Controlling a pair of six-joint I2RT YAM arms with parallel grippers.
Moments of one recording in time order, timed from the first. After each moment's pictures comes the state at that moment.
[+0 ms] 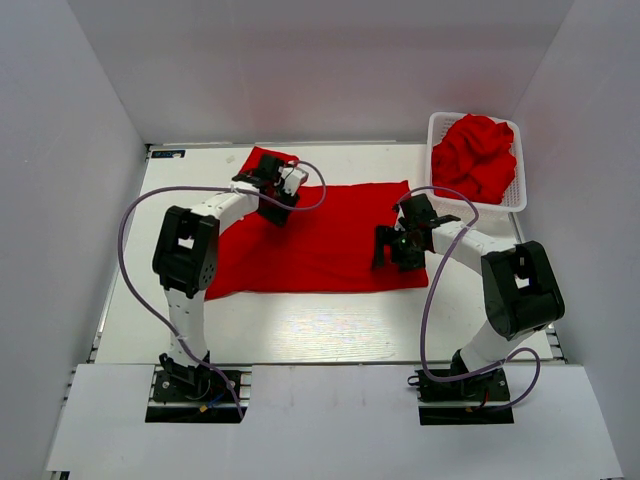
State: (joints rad) left arm -0.37 2.05 1.52 -0.51 0.05 0.27; right arm 0.35 1.64 0.94 -0.45 -0.24 0.30
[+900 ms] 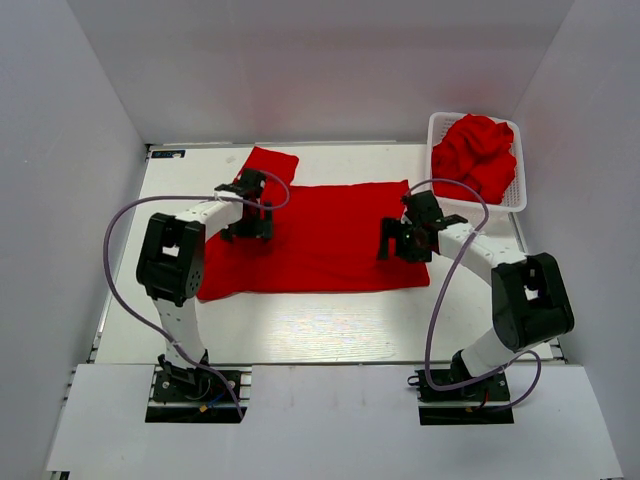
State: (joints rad) left arm -0.30 1.93 1.37 -0.61 -0.25 -0.29; right arm 0.35 1.56 0.96 -0.44 -0.12 0.33
